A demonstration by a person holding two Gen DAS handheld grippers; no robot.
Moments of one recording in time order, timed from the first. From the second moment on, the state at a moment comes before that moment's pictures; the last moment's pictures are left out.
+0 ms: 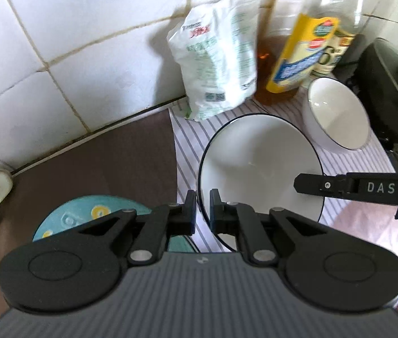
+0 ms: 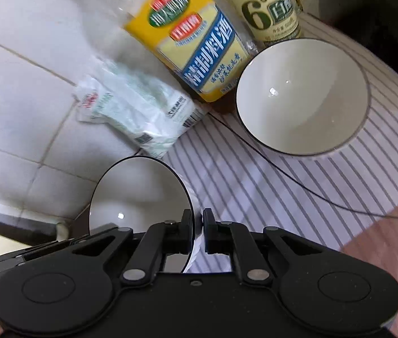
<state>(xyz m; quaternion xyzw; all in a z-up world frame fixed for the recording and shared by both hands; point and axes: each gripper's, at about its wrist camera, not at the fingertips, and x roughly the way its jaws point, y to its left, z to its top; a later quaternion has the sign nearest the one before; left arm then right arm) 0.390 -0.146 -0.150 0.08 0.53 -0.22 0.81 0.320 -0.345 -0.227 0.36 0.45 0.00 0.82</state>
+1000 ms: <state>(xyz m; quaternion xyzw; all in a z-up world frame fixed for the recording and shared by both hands) 0.247 -0.126 -0.115 0.06 0.55 -0.22 0.81 0.164 -0.334 -0.185 0.33 0.43 0.03 0.84</state>
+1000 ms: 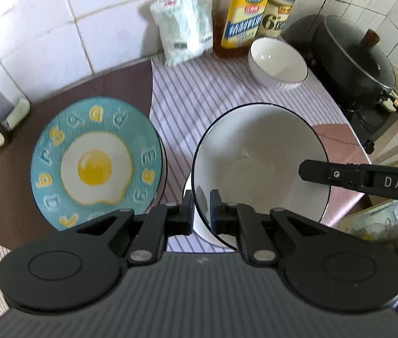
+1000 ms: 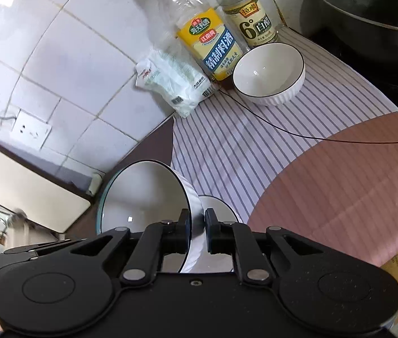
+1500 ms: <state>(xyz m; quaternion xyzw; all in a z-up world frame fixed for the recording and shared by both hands) 0.249 -0.138 -0.159 0.09 0.59 -0.20 0.77 0.170 -0.308 -0.213 0.22 0.45 0.01 0.87</state>
